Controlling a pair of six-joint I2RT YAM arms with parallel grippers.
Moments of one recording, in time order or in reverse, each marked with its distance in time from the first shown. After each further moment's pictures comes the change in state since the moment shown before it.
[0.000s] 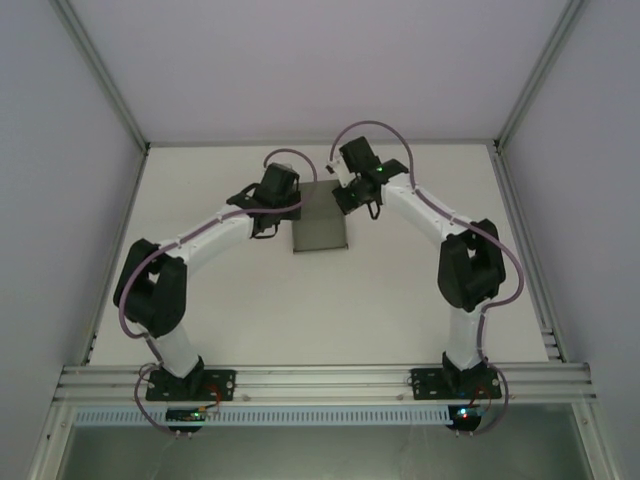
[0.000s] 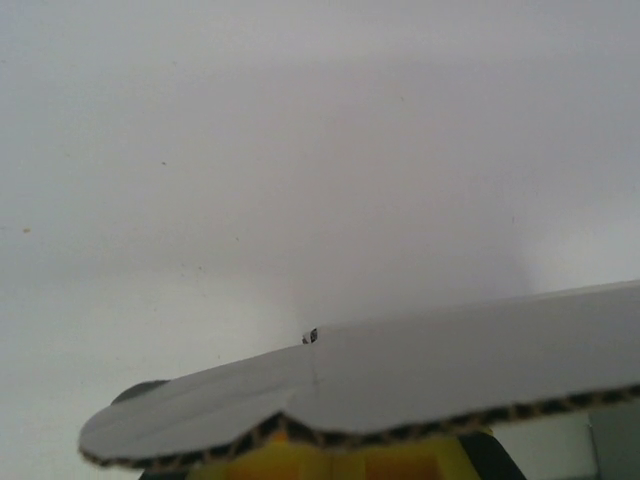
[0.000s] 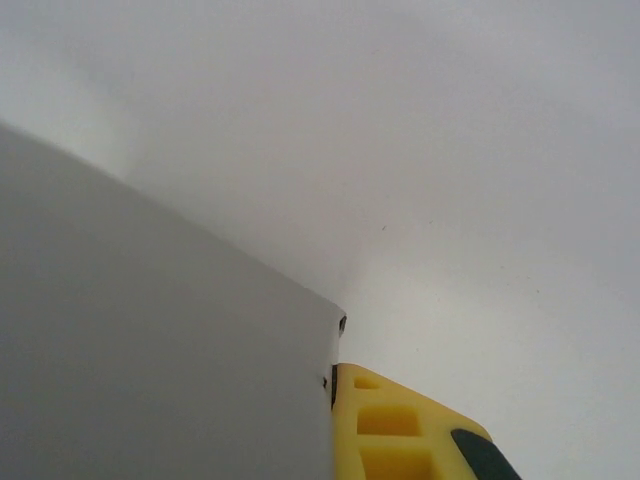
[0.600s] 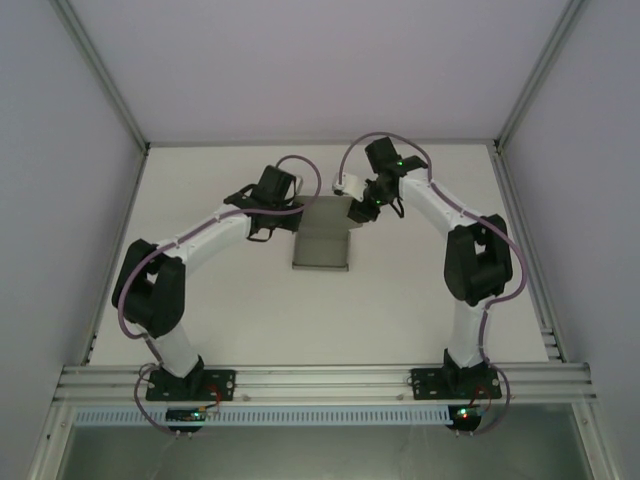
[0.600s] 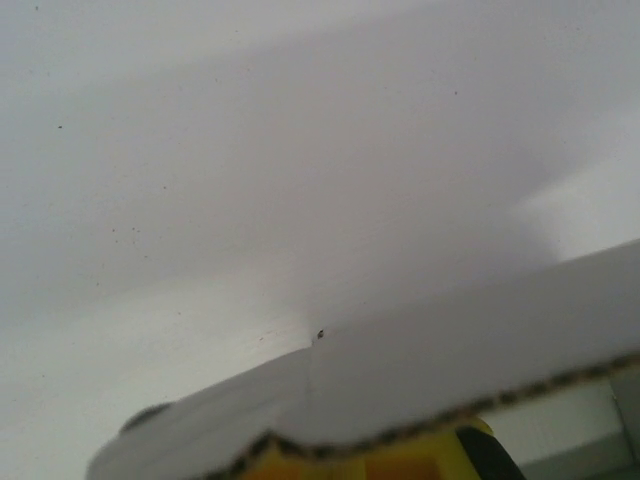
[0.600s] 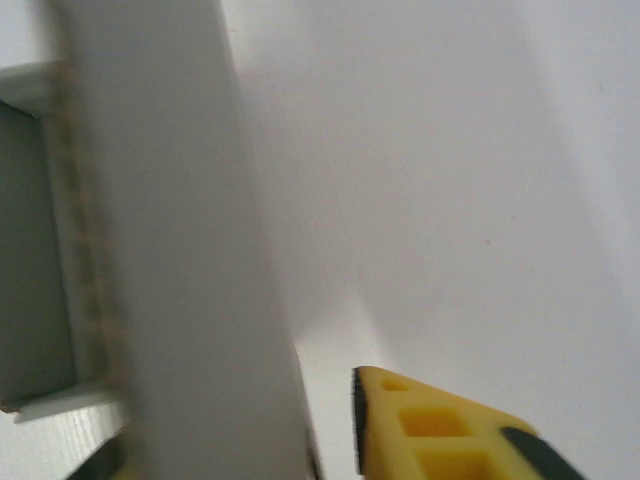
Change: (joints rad) left arm 0.021 -0.011 -0.006 -0.110 0.205 0.245; right arm -0.148 0.013 -0.024 -0.161 -0.396 -0.808
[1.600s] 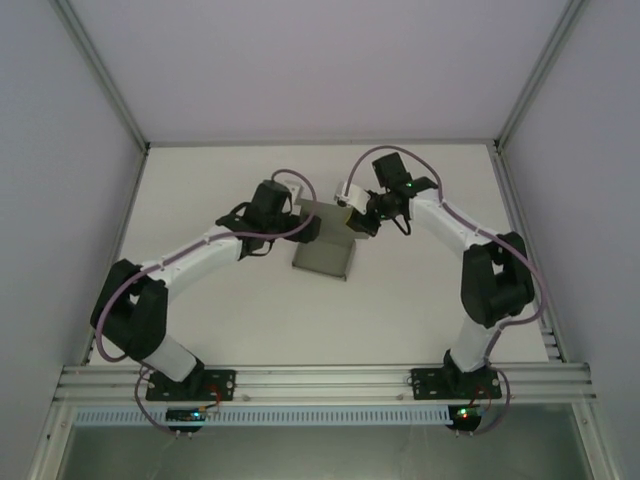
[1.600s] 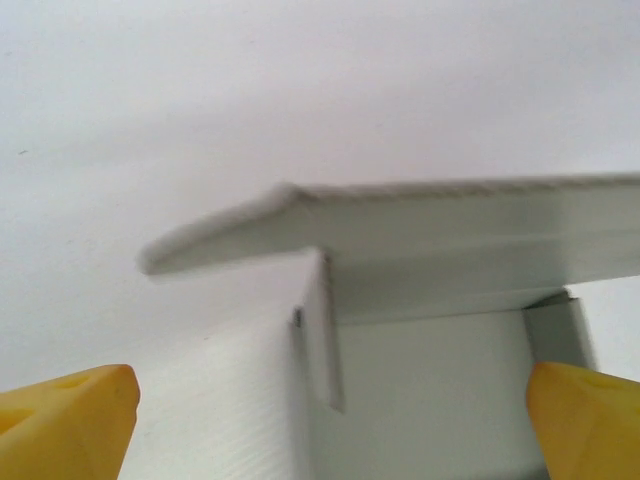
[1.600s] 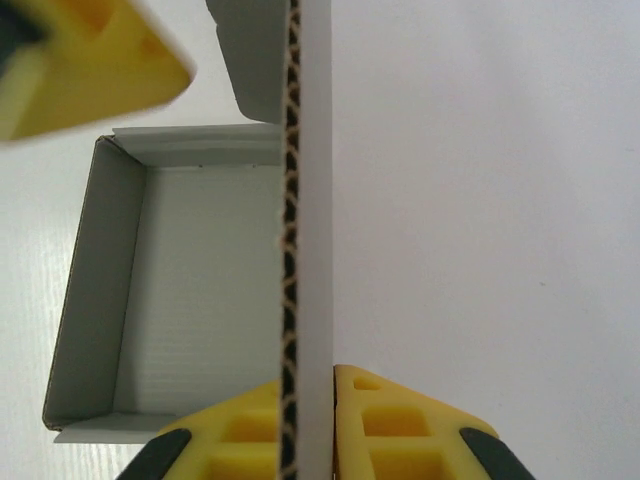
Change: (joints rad) left arm -0.037 -0.161 -0.206 0.195 0.015 -0.046; right arm 0.013 -0.167 -0.252 0.199 -0.142 0.021
